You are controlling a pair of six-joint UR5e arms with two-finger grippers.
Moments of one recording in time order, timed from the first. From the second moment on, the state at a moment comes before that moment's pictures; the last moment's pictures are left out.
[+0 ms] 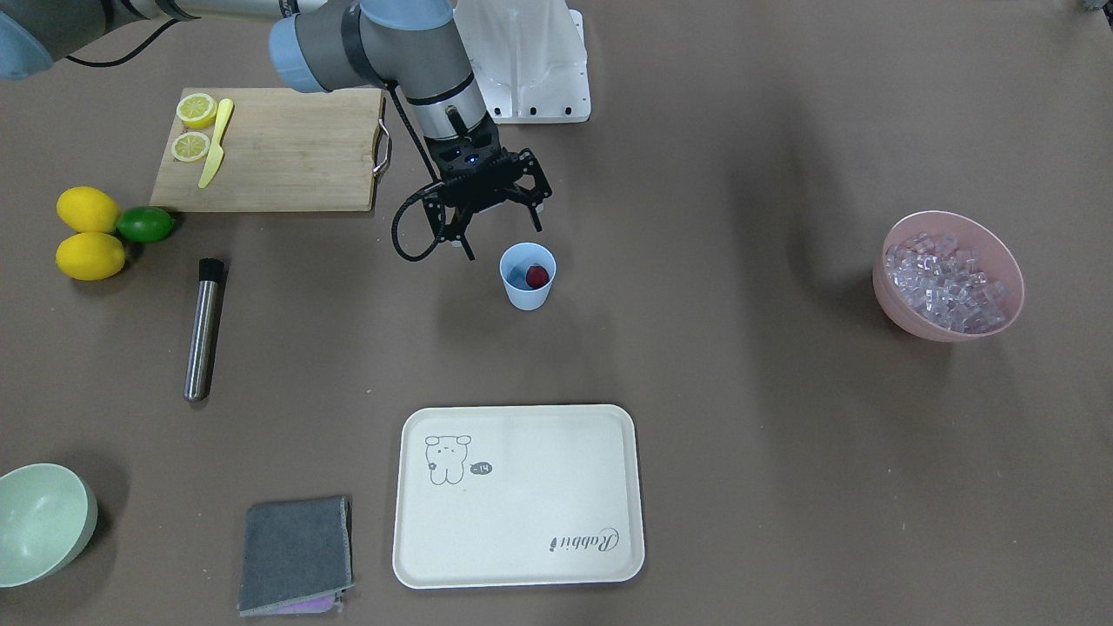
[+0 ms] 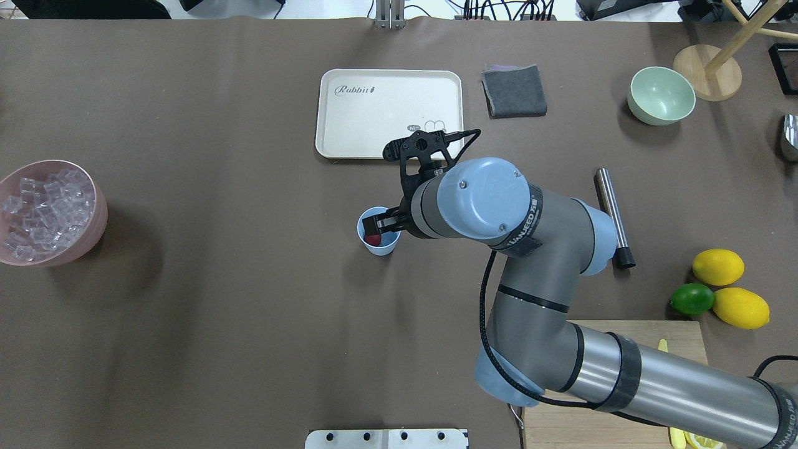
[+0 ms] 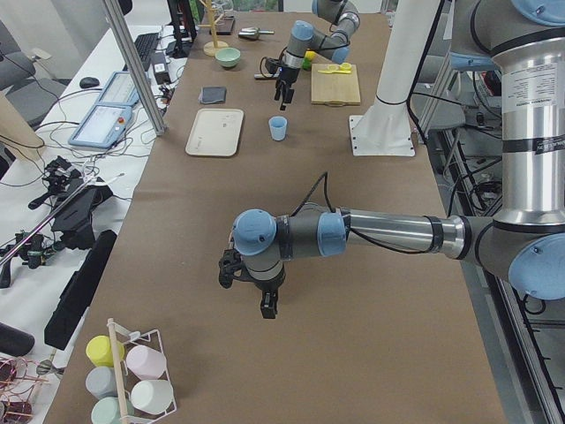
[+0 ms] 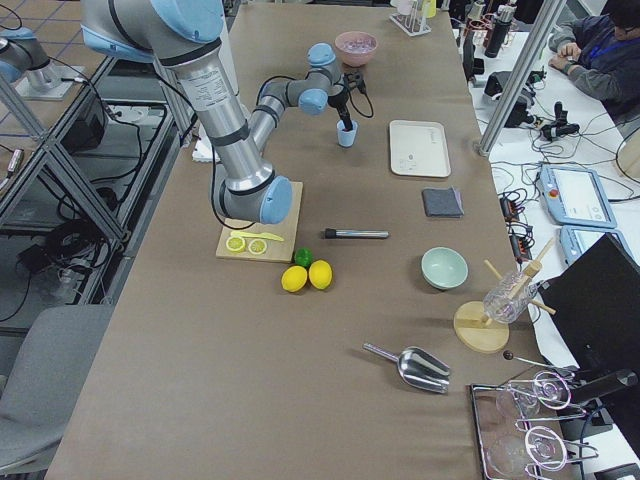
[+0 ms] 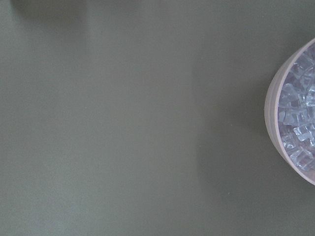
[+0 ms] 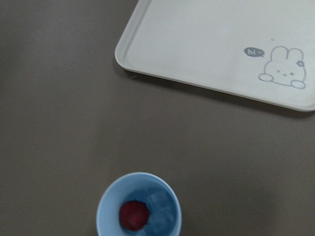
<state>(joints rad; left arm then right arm) -1.59 -1.45 -1.77 -1.37 -2.37 0.16 0.49 -0.93 1.78 -1.44 1.71 1.00</state>
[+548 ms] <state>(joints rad) -1.59 -1.45 -1.78 -1.37 -2.37 0.16 0.73 -1.06 1.84 -1.68 1.97 0.85</state>
